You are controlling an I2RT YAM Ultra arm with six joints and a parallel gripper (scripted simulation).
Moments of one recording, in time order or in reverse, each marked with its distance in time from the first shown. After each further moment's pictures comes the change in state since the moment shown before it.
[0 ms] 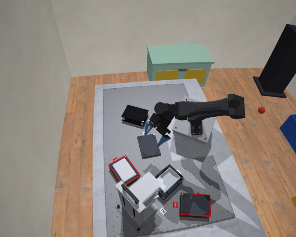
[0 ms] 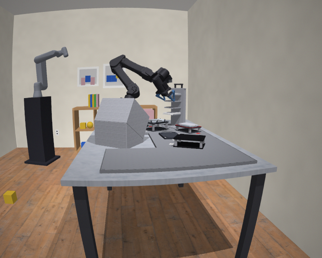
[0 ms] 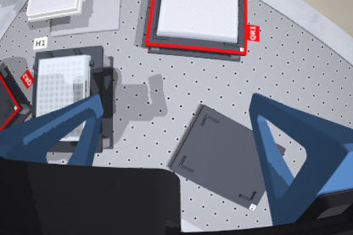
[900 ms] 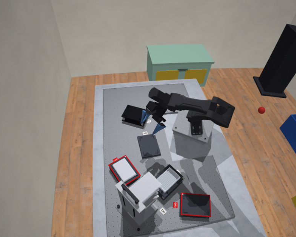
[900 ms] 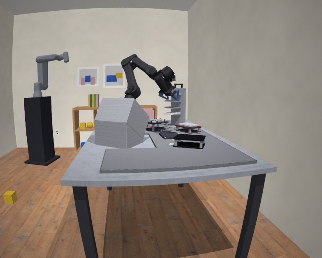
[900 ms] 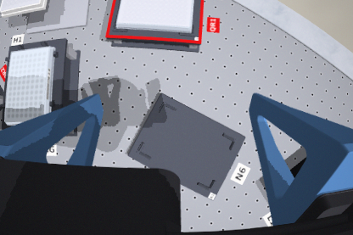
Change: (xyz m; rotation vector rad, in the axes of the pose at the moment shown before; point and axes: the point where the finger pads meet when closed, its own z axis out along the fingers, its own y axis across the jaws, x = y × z) arm 0.016 -0.068 -0.027 0.012 -0.037 -0.002
